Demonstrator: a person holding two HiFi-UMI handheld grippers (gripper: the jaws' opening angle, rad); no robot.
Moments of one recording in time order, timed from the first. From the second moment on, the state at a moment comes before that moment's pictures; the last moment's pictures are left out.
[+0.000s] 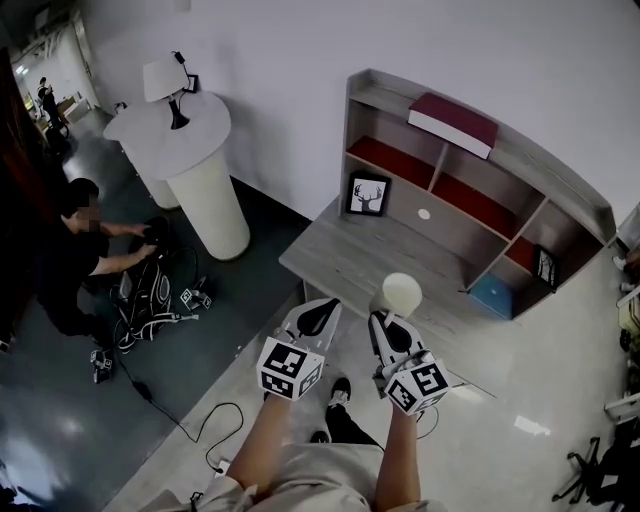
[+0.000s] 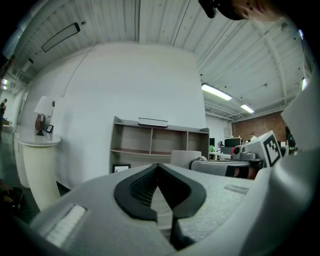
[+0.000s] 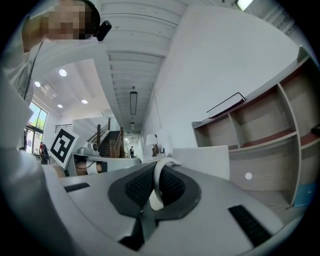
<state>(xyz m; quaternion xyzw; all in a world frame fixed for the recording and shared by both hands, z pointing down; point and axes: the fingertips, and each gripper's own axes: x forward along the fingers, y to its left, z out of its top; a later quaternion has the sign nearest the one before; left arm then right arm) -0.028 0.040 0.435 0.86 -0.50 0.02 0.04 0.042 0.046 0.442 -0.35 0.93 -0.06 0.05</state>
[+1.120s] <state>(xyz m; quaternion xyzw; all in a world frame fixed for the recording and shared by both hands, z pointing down) -0.071 -0.165 0.440 0.81 -0.58 0.06 0.02 0.020 -0.190 0.441 -0.32 0.95 -0.02 0.02</state>
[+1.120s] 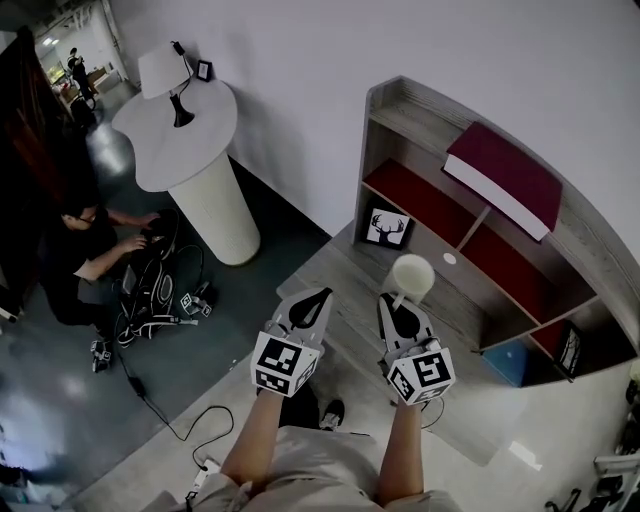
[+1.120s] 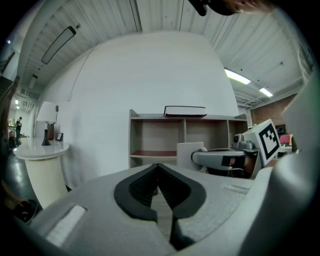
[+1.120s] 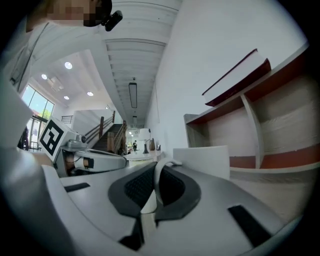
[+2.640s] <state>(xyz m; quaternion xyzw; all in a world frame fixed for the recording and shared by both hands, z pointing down) -0.101 -0.422 0.417 0.90 -0.44 0.05 0.03 -0.033 -0.437 0.422 -0.43 0.90 -0.05 0.02</state>
